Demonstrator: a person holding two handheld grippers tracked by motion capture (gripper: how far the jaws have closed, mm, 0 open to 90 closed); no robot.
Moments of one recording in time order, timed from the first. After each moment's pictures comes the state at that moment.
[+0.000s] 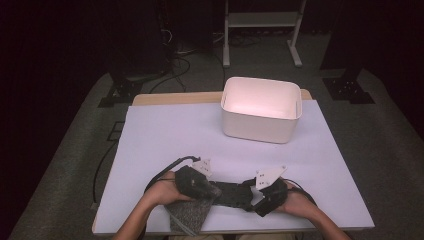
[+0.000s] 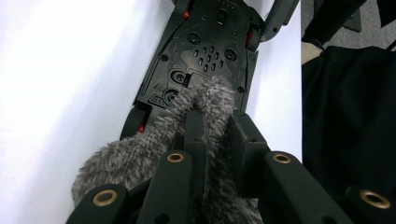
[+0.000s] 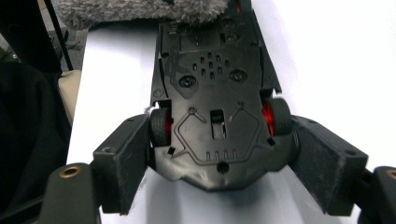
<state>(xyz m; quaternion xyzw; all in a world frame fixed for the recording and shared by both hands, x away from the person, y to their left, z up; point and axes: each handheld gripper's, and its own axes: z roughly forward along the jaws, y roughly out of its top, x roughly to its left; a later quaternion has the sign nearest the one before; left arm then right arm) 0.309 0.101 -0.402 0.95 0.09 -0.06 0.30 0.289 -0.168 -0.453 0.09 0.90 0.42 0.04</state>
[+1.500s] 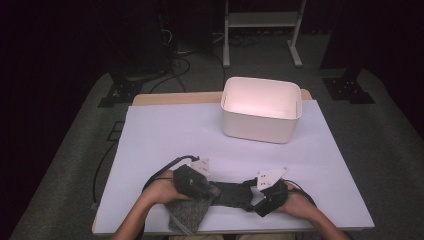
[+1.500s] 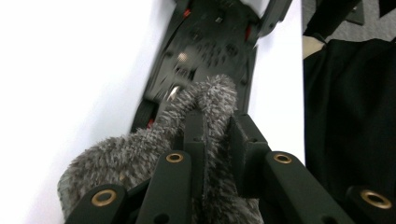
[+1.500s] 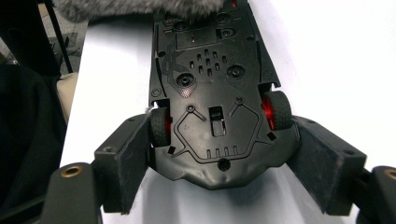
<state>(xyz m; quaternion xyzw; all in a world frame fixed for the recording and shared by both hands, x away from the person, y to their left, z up) 0.311 0.109 -0.399 0.95 0.09 -0.05 0.30 0.290 -0.171 -0.459 0.09 0.90 0.43 0.04</state>
